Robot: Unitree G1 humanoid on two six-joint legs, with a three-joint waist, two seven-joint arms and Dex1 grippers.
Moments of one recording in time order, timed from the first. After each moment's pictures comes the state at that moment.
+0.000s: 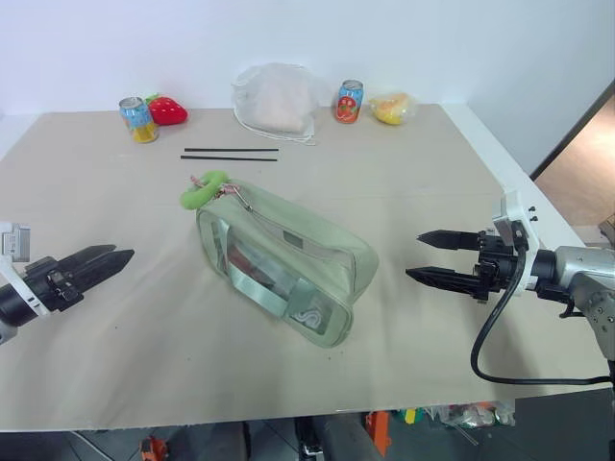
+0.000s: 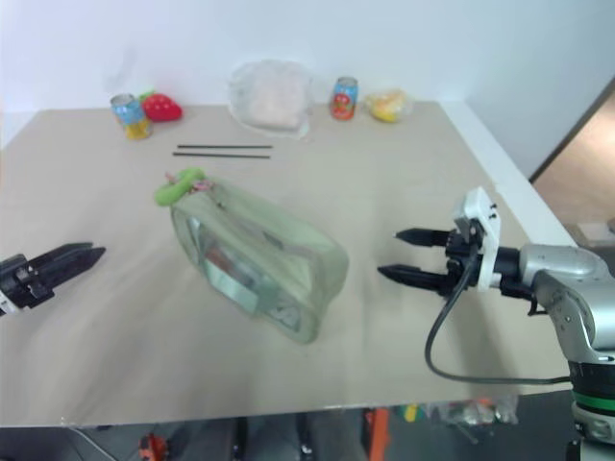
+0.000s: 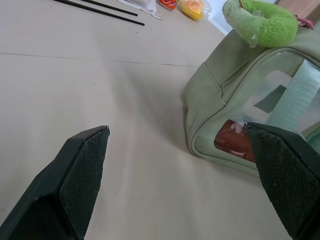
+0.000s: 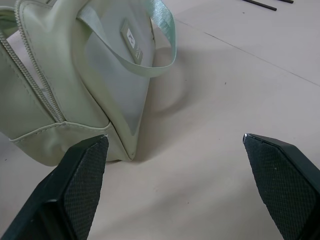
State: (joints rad) left arm -0.10 0.85 0.59 0.08 -0.89 0.79 -1.00; right arm -0.32 -0.94 -0.21 -0.16 0.67 0.68 1.13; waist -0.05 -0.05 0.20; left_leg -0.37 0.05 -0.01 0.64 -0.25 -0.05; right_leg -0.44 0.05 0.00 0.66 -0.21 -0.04
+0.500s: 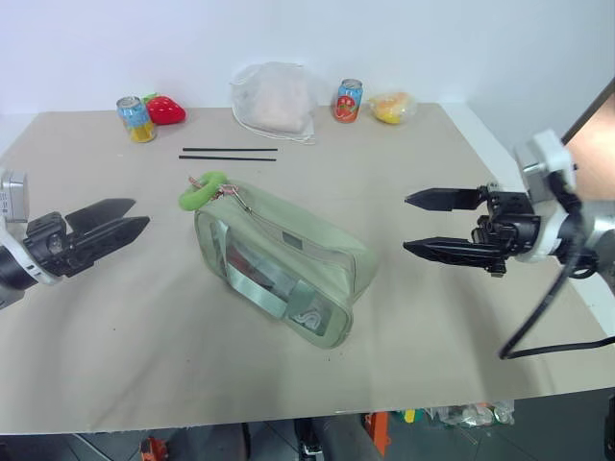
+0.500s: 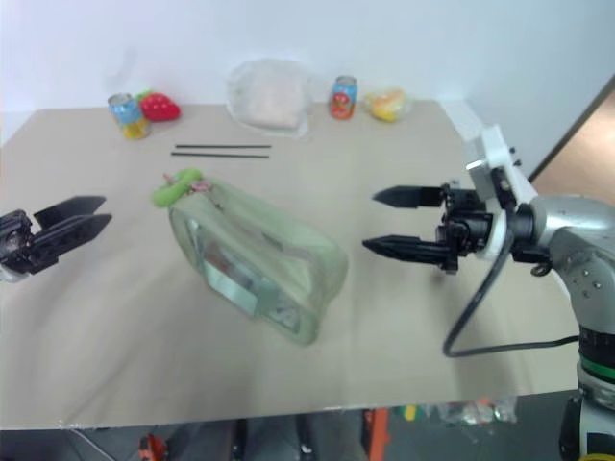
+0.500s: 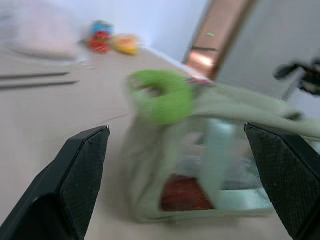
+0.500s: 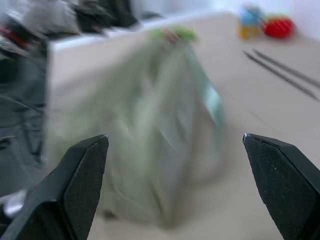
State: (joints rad) left arm -0.24 0.86 0.58 -0.11 -1.00 0.79 -1.11; right arm -0.58 -0.97 -0.24 -0.31 0.96 0.86 1.18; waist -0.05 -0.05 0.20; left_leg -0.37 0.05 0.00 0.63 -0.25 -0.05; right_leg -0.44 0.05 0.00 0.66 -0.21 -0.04
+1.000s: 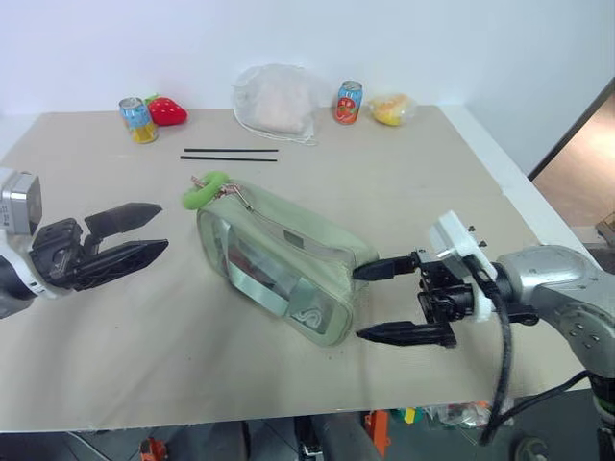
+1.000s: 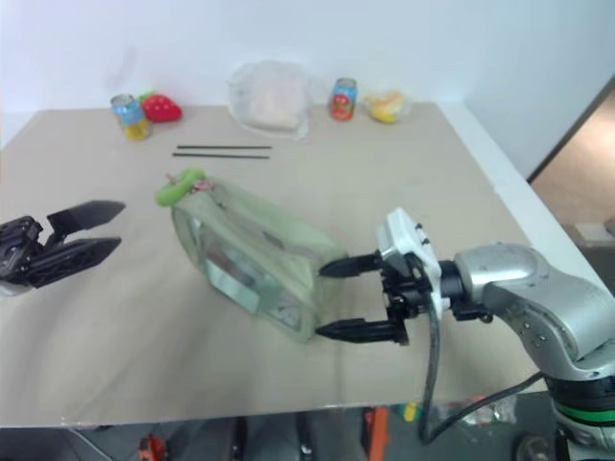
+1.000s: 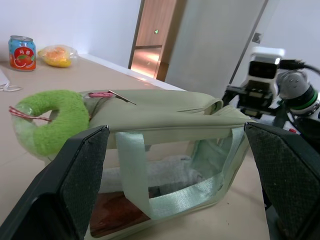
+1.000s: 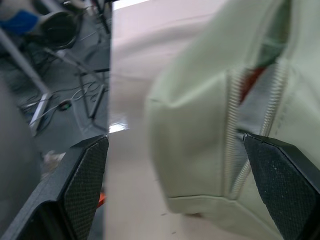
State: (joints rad) left arm -0.19 0.85 0.58 -0.23 -1.07 0.78 -1.14; right arm -0.42 -0.89 -0.02 -0.49 0.85 0.81 1.09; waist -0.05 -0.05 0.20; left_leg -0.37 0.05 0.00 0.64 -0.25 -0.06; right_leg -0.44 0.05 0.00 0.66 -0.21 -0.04
